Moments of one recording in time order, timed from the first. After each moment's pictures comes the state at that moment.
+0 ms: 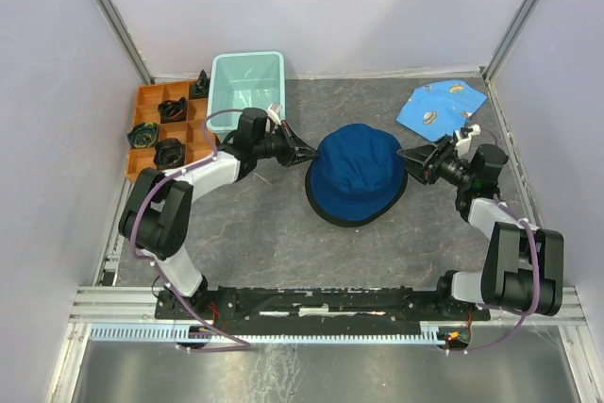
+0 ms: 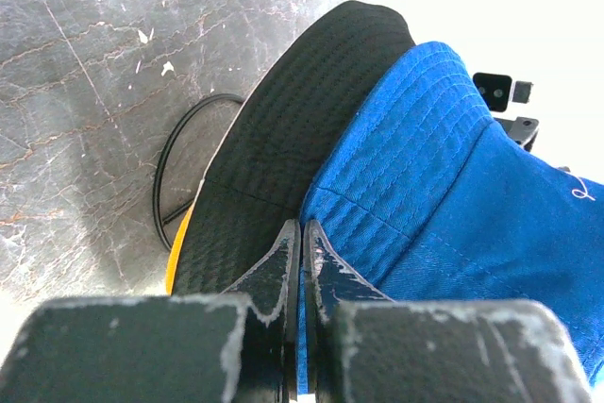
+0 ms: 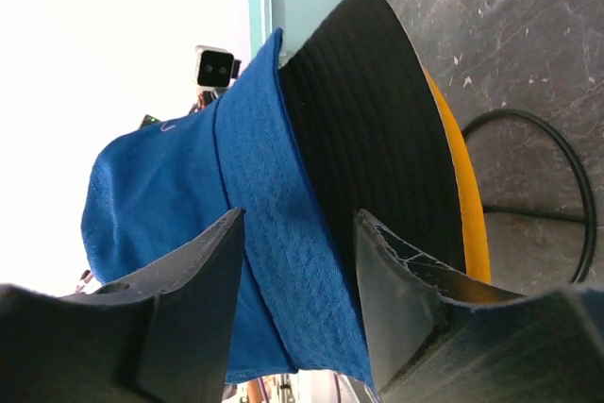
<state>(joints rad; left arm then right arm) -0.43 1.71 1.02 0.17 0.59 -1.04 -0.21 1.33 0.50 0.57 -0.97 1.19</state>
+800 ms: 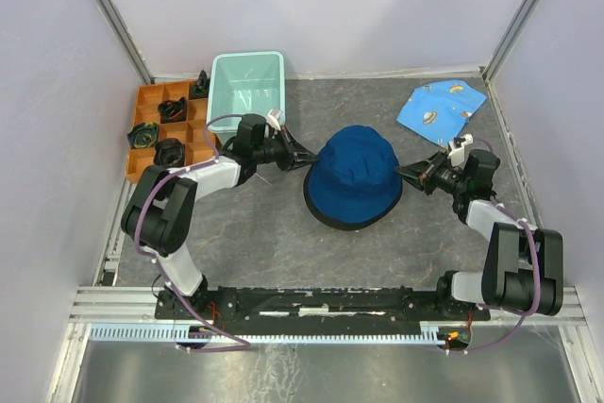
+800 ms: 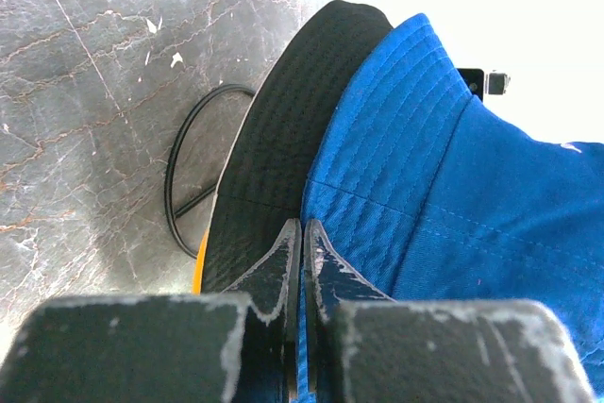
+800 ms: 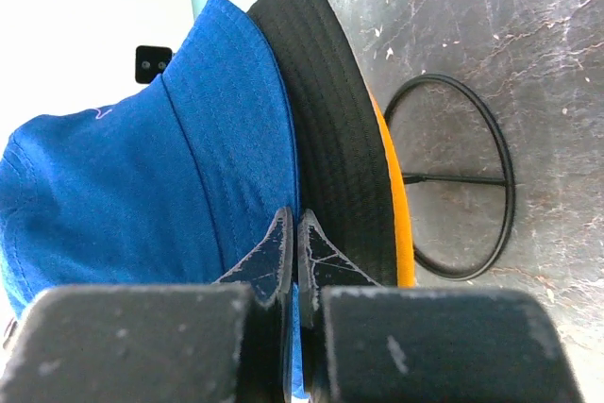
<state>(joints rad) -0.42 1.74 0.97 0.26 0.61 -1.04 -0.19 1.33 0.47 0.38 -0.89 1.02</state>
